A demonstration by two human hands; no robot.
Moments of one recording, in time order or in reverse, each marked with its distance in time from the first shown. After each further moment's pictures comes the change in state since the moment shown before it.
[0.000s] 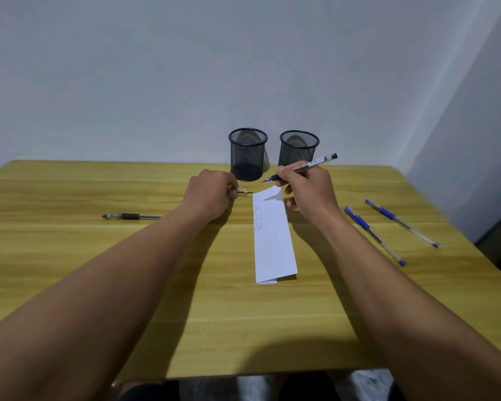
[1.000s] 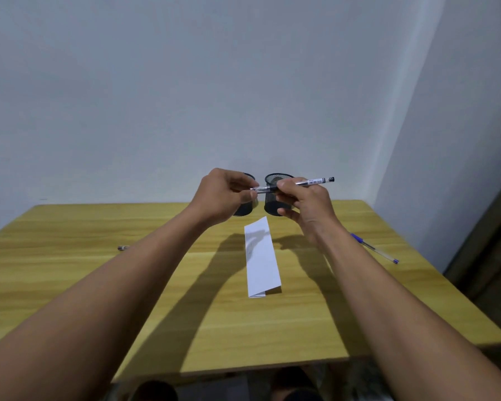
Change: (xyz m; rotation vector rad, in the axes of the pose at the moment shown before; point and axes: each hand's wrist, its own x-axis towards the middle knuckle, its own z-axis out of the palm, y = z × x) left_hand -0.040 0.070 -0.110 -0.730 0.071 0.044; right_hand -0.042 -0.069 -0.031 0.369 -0.035 0.048
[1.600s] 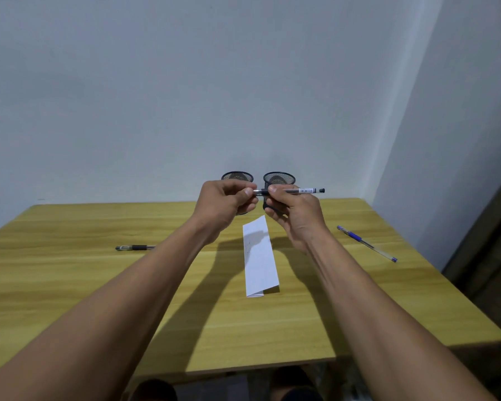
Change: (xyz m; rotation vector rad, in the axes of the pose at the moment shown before) left_hand -0.015 -0.002 0.020 -0.586 0.052 -0.185; right_hand -0.004 0.017 0.009 0.206 -0.002 0.100
